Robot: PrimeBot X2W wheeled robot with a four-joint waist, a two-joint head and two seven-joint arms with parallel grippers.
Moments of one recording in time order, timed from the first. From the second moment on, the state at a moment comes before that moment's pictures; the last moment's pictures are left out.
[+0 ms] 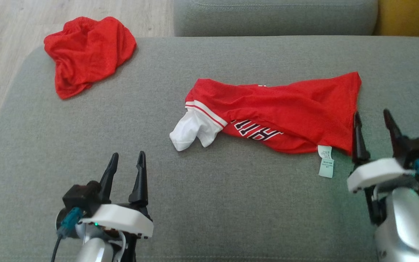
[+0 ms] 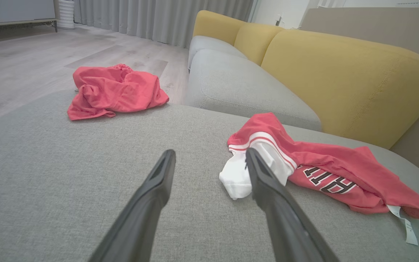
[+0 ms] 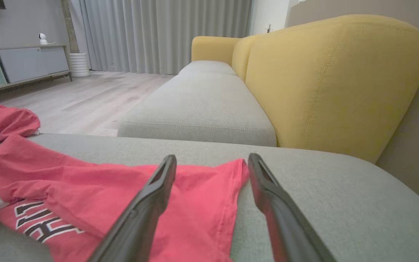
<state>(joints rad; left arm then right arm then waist) -0.04 0.05 -0.25 0.21 -0.32 0.03 -0.25 -0.32 -0.07 -0.14 0.54 -0.08 0.12 -0.25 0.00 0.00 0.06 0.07</state>
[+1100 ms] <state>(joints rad) -0.39 0.04 -0.37 0.68 -0.25 0.00 -0.25 -0.20 -0.05 -0.05 0.28 0.06 0.12 -0.25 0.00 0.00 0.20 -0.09</state>
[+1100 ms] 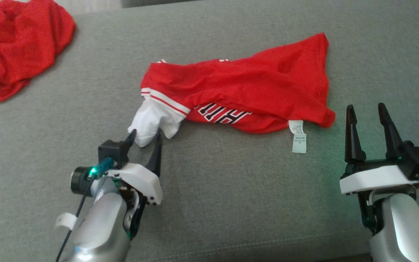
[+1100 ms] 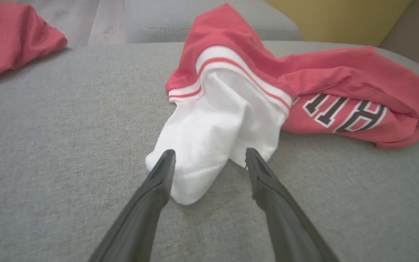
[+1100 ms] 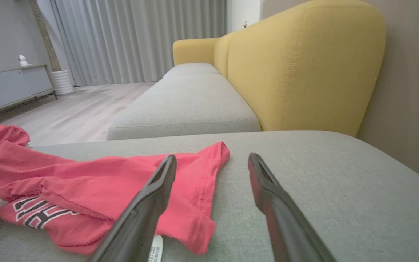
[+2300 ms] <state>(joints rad) -0.19 0.07 -0.24 0.53 -0.19 0.01 -0.25 -0.19 -0.05 -0.15 0.25 0.06 0.12 -0.25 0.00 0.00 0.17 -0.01</state>
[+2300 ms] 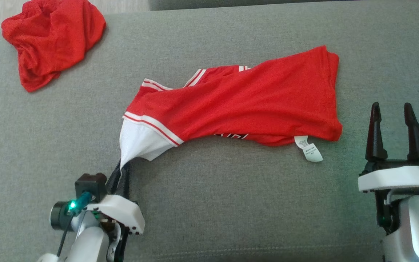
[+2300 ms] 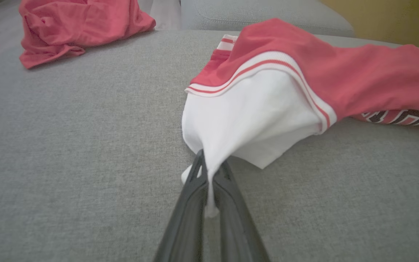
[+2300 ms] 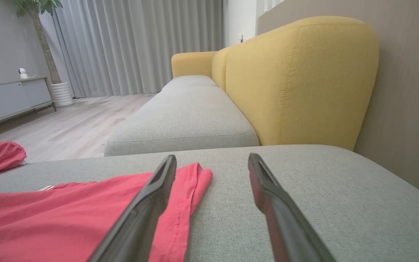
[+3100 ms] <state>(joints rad) -0.05 0.07 -0.09 0.35 -0.21 0.02 -0.25 -0.09 -0.05 -0.16 0.24 0.05 0.12 -0.25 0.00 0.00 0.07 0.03</state>
